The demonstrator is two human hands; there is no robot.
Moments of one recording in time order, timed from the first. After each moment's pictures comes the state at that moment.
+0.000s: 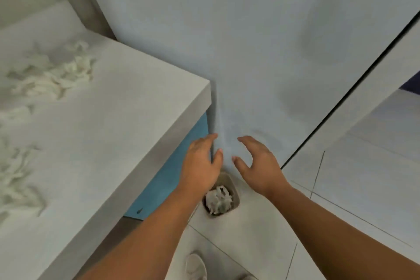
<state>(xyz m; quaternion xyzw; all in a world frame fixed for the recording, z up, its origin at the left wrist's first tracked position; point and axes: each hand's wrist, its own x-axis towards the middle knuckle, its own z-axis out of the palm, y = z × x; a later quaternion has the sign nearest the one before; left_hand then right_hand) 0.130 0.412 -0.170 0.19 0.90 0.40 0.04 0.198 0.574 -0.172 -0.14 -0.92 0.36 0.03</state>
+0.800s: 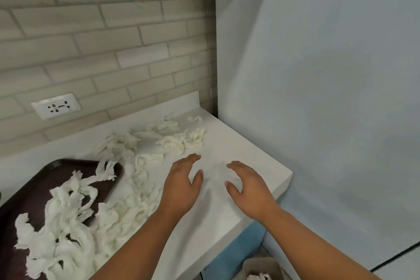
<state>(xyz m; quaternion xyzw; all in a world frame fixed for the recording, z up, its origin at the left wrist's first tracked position) 0.070 0.186 0.015 0.08 0.90 0.39 -0.15 0.078 0.391 0.003 0.10 -0.93 0.36 0.06</state>
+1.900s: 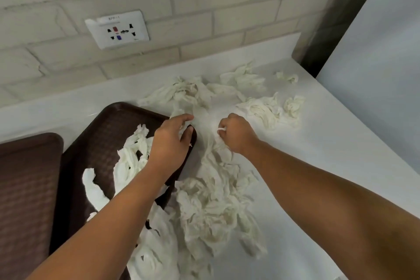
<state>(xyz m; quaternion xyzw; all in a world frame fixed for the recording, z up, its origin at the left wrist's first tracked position) -0.034 -0.089 -0.041 -0.07 0.91 0.37 -0.15 -0.141 0.087 -0.074 0.20 -0.95 0.19 -0.11</state>
